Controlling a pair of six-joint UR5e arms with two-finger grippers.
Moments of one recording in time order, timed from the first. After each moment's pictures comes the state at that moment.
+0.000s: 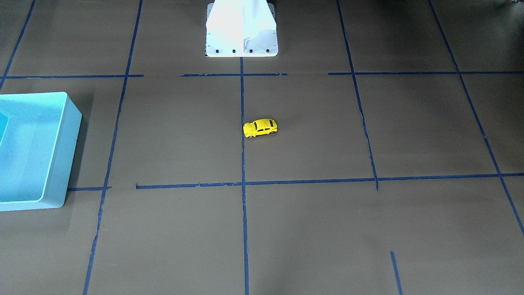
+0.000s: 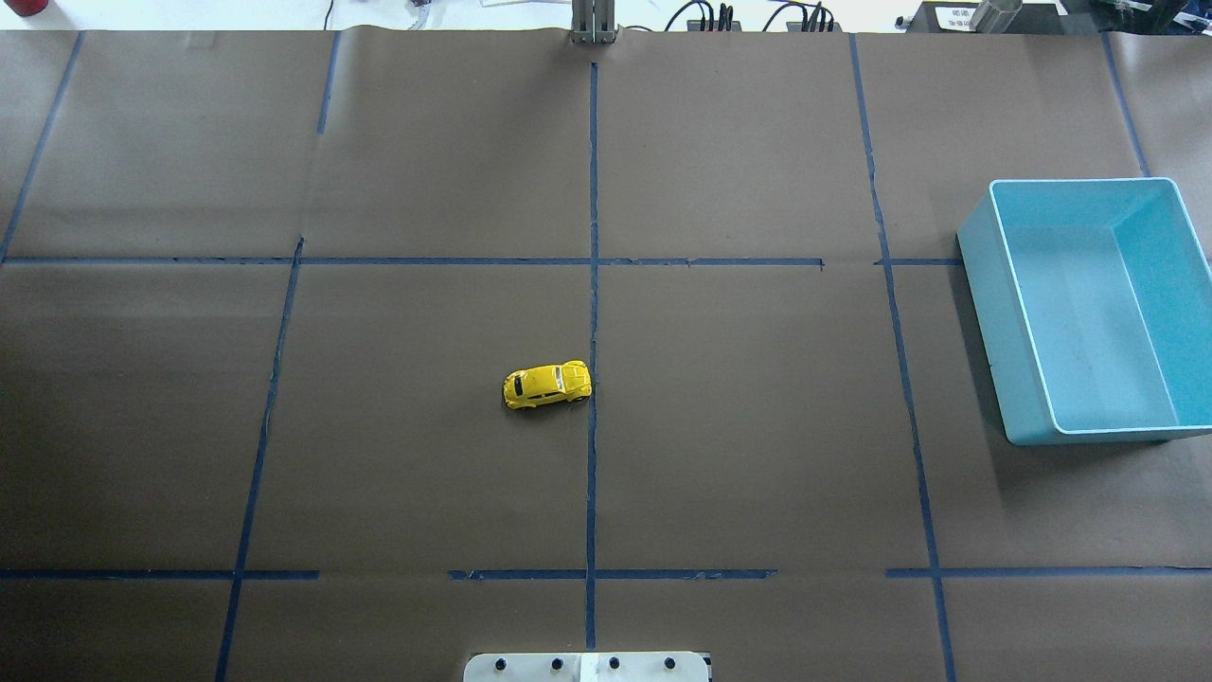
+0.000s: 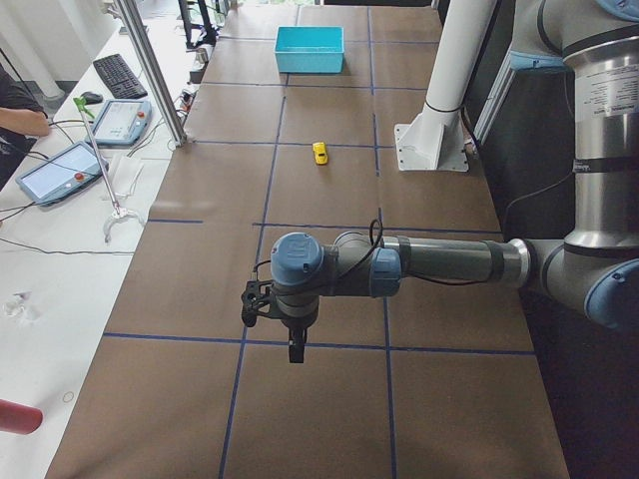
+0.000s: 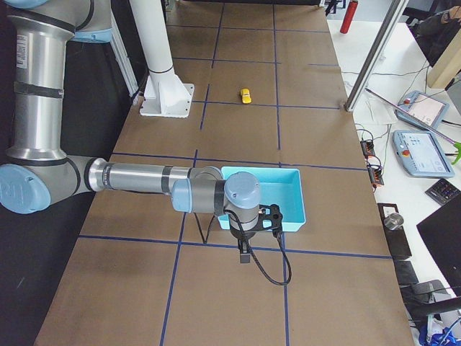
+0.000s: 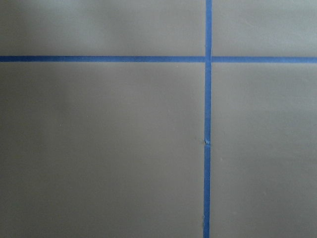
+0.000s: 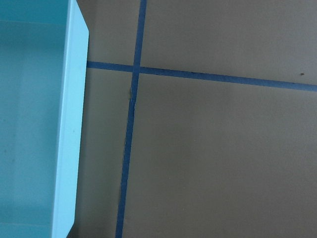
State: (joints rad) left arm -1.64 -1.44 -1.75 -1.54 -2.34 0.02; right arm 1.63 -1.71 1.71 -1.54 2.30 -0.12
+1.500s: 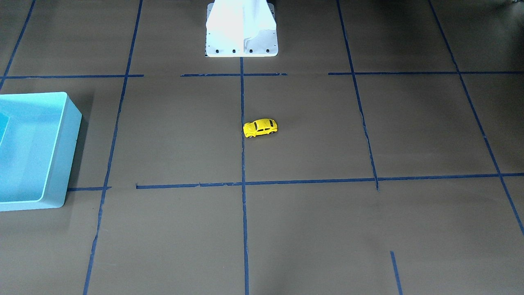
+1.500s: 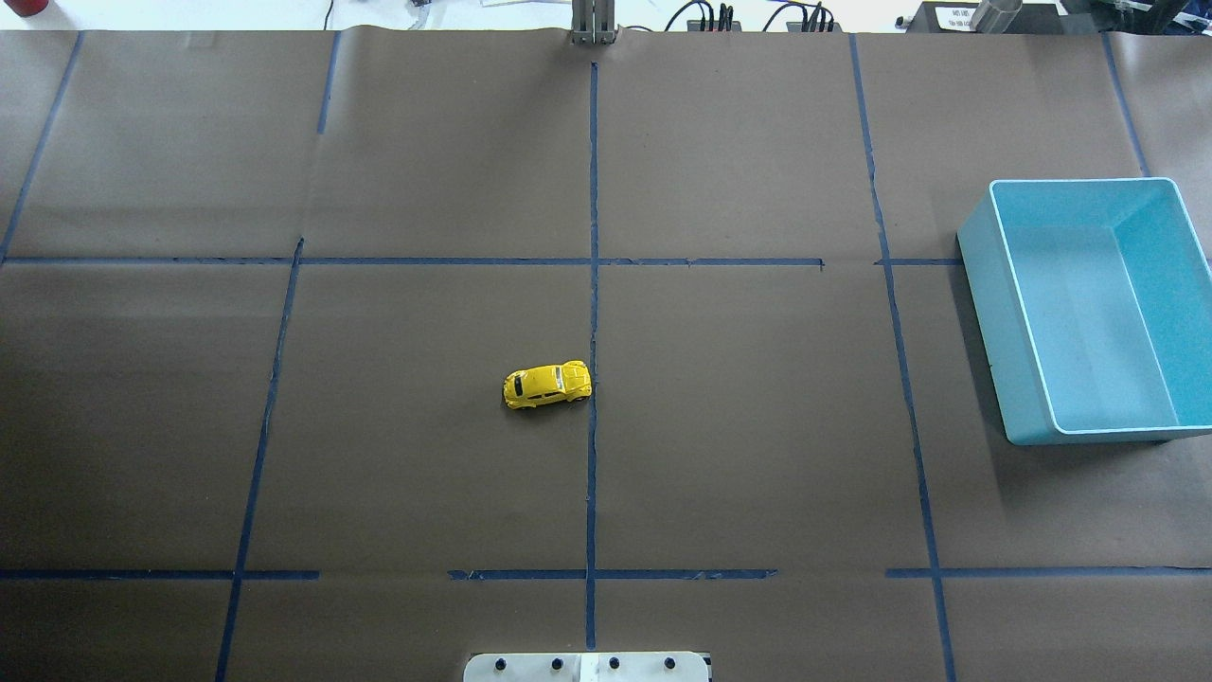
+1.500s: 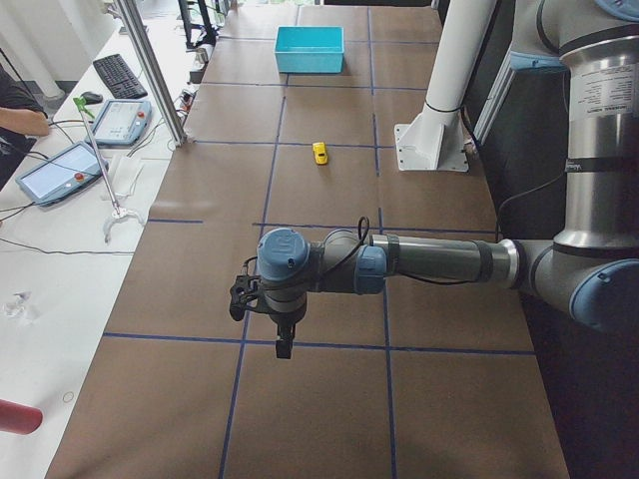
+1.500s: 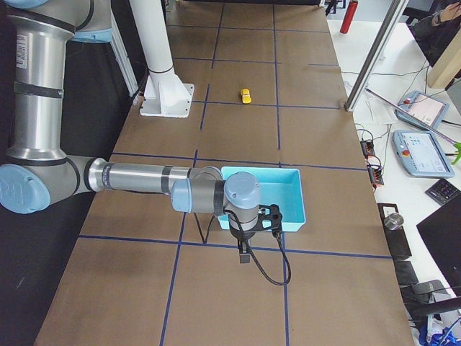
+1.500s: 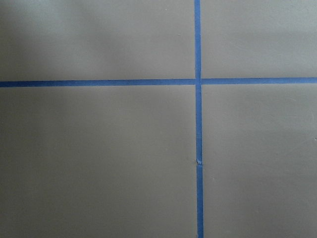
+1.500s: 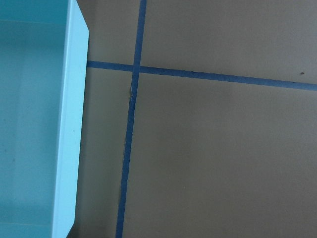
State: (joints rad) left arm -1.62 -1.48 -1.72 -1.55 -2.34 0.05; right arm 1.63 -1.72 1.71 -1.54 2.30 -0.12
